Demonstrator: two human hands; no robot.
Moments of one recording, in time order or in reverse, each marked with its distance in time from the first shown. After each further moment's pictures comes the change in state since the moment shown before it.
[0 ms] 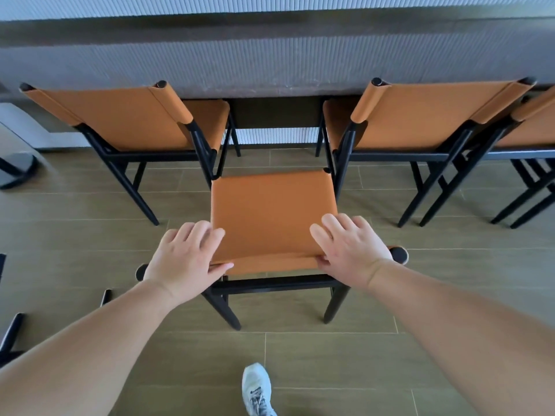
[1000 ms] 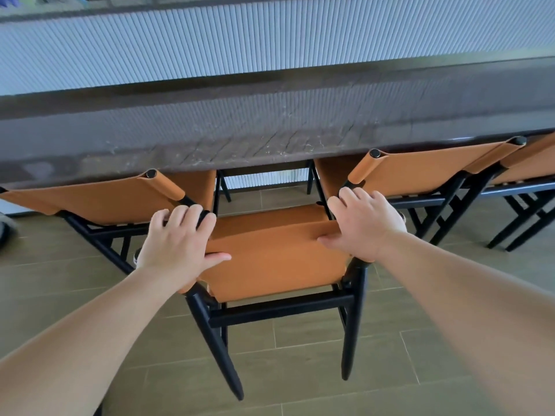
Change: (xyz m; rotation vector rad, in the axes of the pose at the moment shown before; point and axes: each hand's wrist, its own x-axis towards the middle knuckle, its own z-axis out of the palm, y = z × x) left_hand 0.216 -0.126 -0.061 0.193 -0.023 0.053; right_hand 0.199 0.128 -0.048 -0.088 -0.063 0.241
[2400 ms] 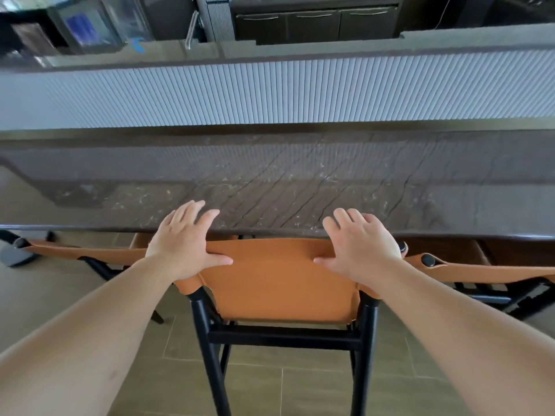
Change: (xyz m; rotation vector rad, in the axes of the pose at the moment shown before) left_hand 0.193 -0.114 0.039 -0.166 -0.175 -0.309; right_hand 0.216 0.057 0.013 0.078 -0.029 -0.103
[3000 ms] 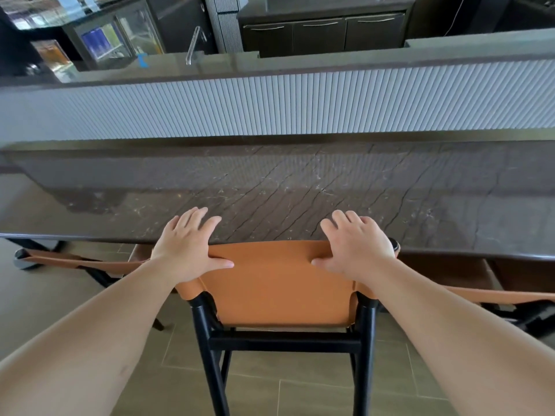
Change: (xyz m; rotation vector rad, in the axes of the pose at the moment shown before) left_hand 0.035 0.027 -0.007 0.062 -0.049 -0.015; right_hand 0.031 0.047 0.011 0.067 -0.096 -0.011
